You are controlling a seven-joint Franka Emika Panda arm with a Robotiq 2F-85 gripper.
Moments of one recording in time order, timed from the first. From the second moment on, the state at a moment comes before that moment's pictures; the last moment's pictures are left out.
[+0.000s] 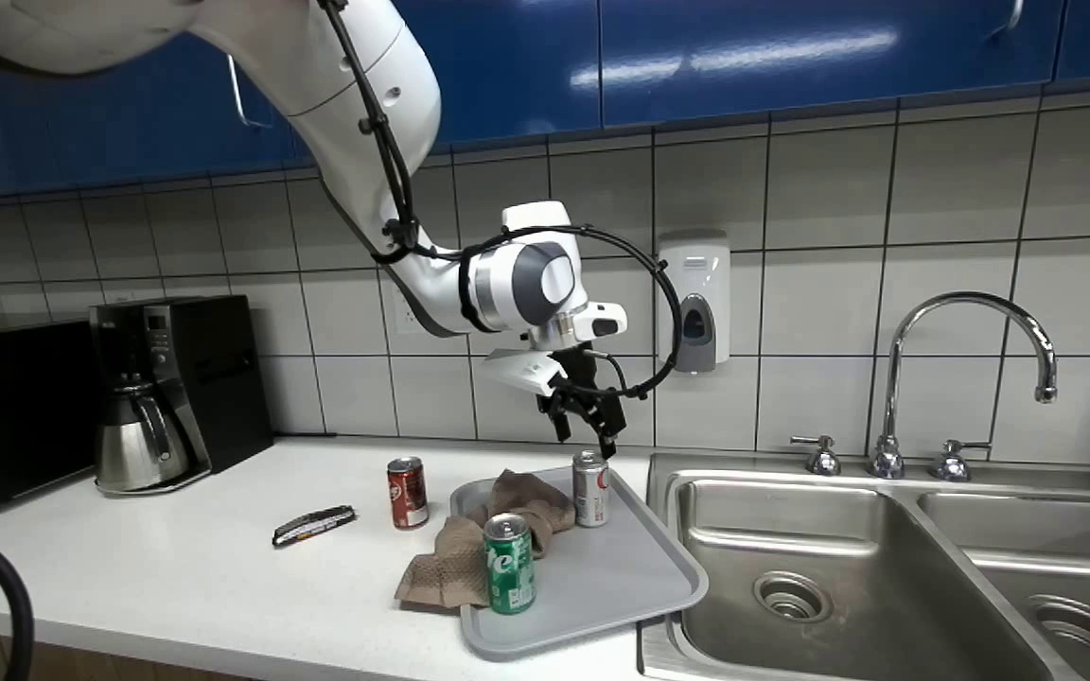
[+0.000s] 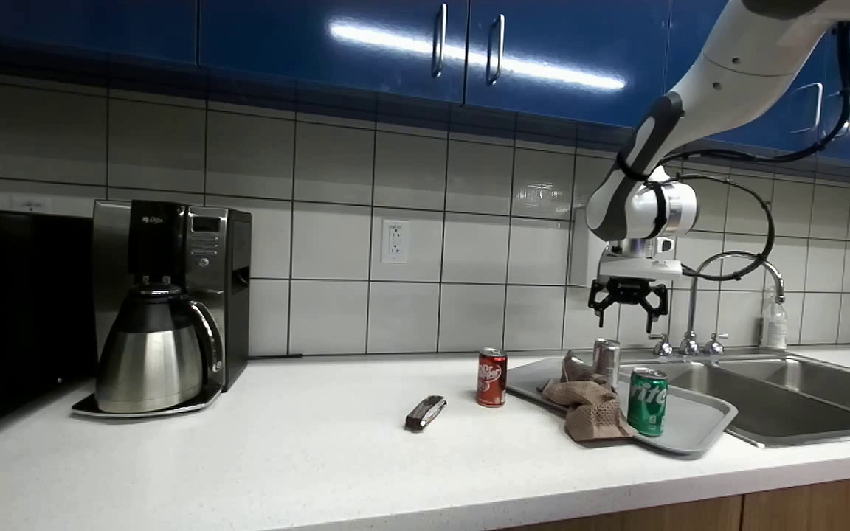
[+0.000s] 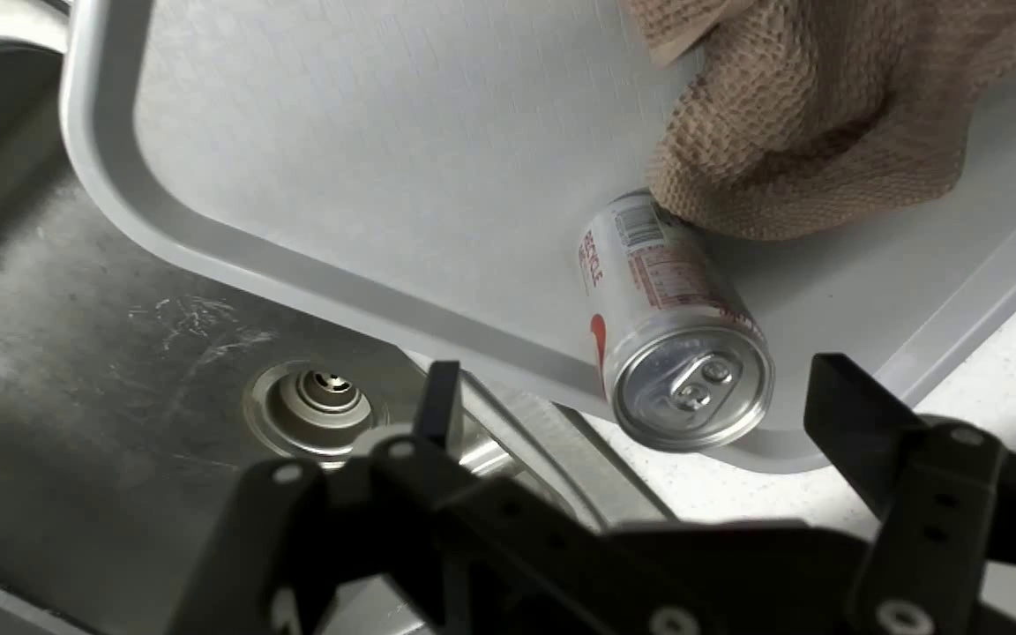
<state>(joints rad) -0.06 0.33 -0.24 -2.01 -0.03 2.54 0.35</state>
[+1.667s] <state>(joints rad) -0.06 0.61 -0.21 -1.73 0.02 2.49 0.35</state>
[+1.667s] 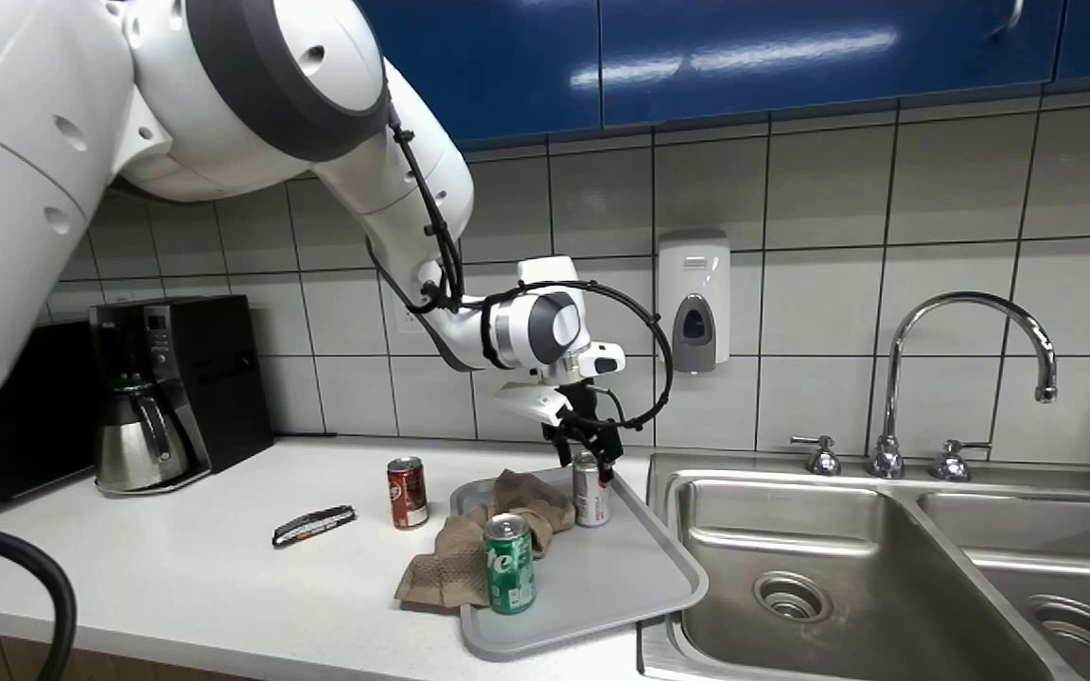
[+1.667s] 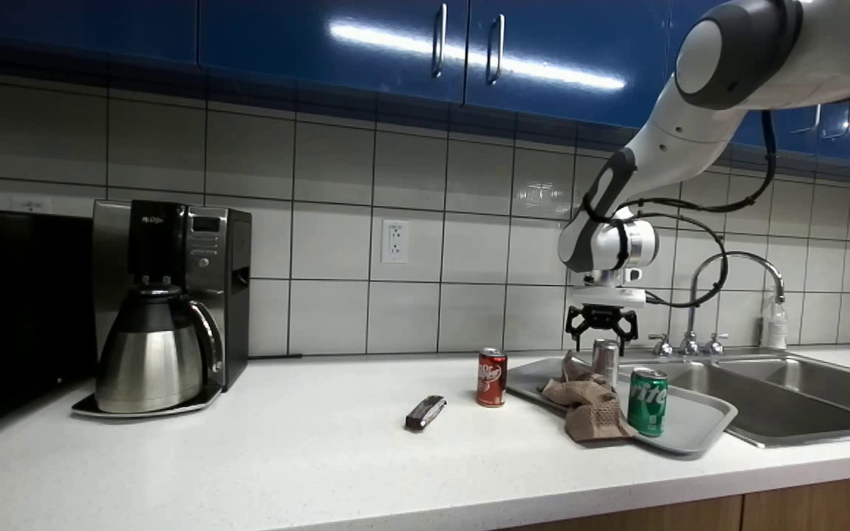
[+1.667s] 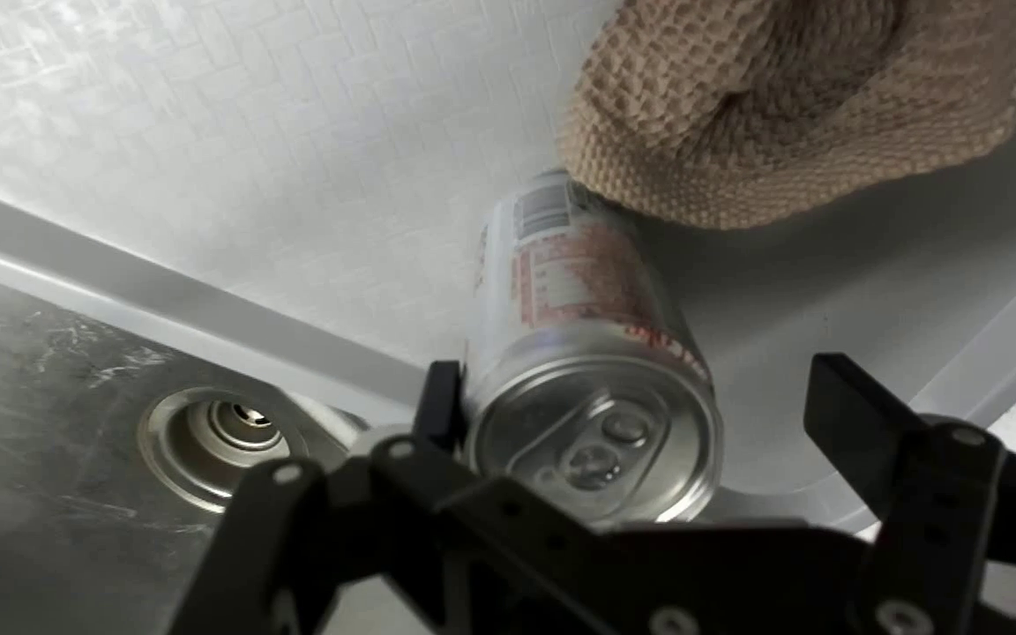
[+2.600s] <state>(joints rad) -0.06 0.62 -0.21 -1.71 0.02 2.47 0.35</state>
